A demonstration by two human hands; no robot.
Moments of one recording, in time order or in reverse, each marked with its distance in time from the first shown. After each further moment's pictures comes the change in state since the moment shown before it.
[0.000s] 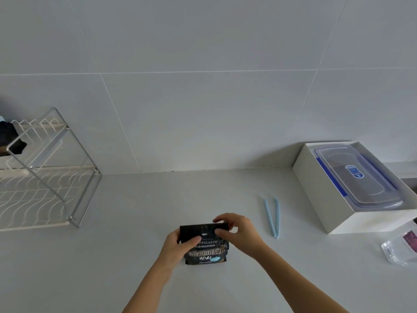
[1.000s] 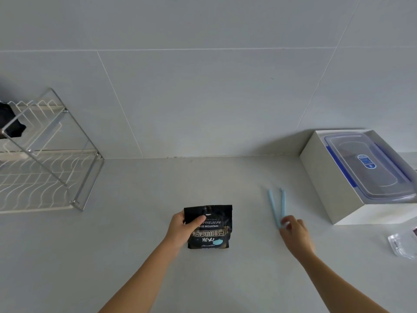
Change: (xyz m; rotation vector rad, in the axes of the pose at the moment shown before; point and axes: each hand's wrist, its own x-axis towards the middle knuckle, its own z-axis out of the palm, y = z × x) left_hand 0.012 0.008 0.014 -0.040 0.050 0.008; right_hand -0.036 0.147 -0.046 -0.243 0.266 0.602
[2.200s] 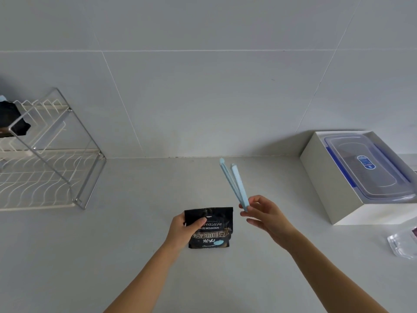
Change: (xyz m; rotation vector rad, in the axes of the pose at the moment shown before) left_hand -0.004 -0.009 -0.002 -0.028 0.014 -0.001; right_hand -0.039 -0.106 -0.027 0.890 -0.563 -0.184
